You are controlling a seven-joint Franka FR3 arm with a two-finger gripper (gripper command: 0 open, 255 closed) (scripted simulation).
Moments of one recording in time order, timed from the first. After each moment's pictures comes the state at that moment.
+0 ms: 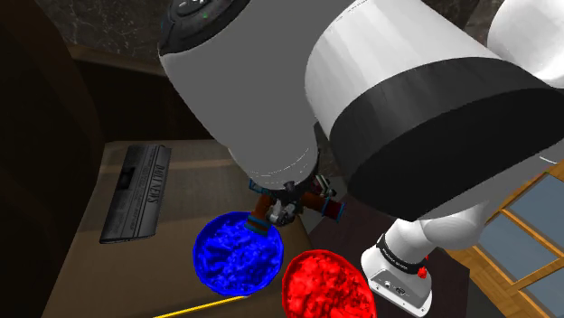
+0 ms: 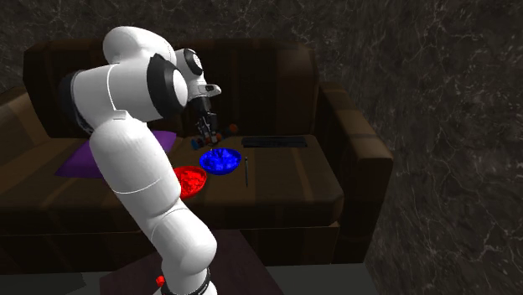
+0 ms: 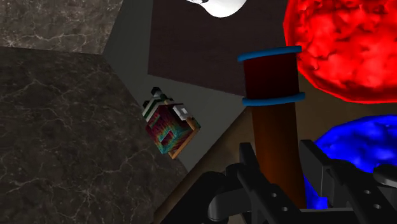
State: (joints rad) arm 0.24 -0.17 0.81 -1.95 -0.16 1.30 0.82
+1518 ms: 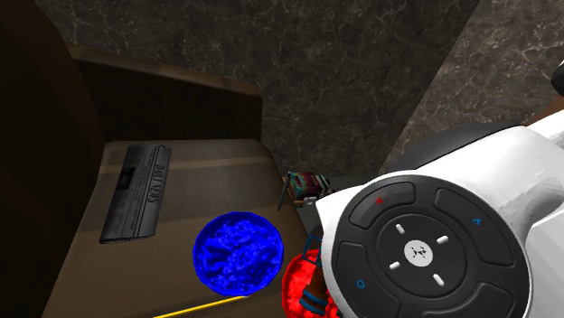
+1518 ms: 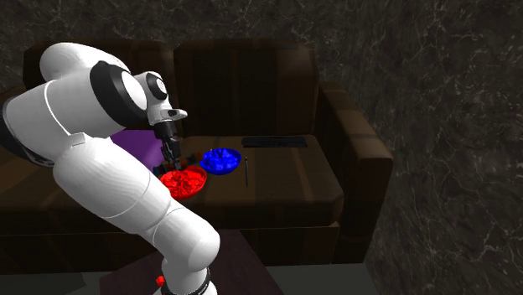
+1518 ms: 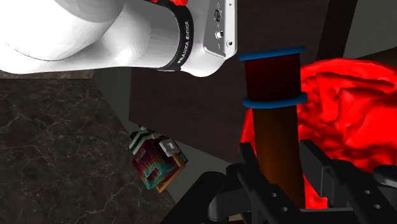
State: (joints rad) arm 0.38 -0.39 0.90 -2.22 0.11 1.40 0.95
